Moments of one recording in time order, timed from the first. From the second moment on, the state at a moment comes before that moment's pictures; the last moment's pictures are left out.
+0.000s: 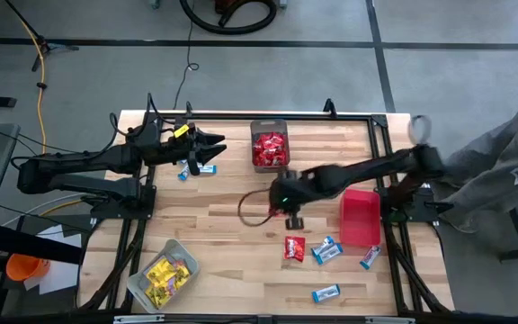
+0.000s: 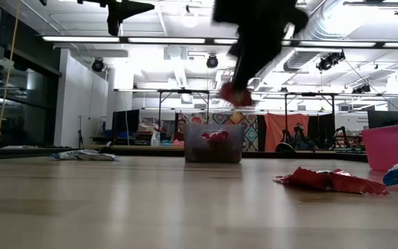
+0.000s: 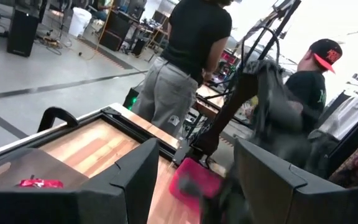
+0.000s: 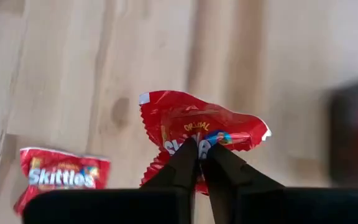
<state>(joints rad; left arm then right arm) 0.19 0.86 0.70 0.19 -0.04 -0.48 0.13 1.72 1.35 -0.73 0.08 -0.03</state>
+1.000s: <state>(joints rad) -0.04 1.02 0.70 0.19 -0.08 -0.13 -0.06 1.32 1.34 -0.42 -0.17 0.05</state>
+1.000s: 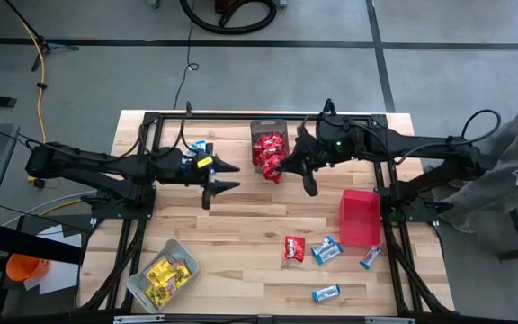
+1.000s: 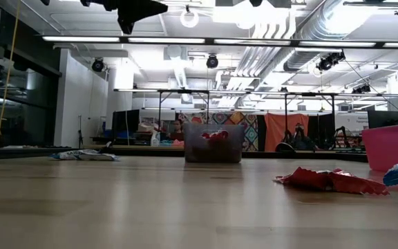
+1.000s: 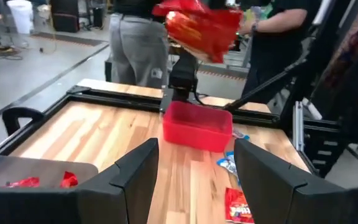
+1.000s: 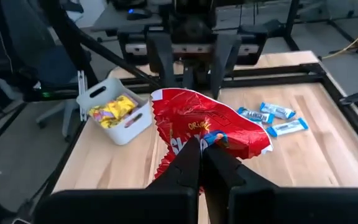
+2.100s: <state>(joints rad) -0.04 0.99 0.70 0.25 -0.14 -0.23 -0.39 1.64 1.01 0.00 -0.06 0.35</state>
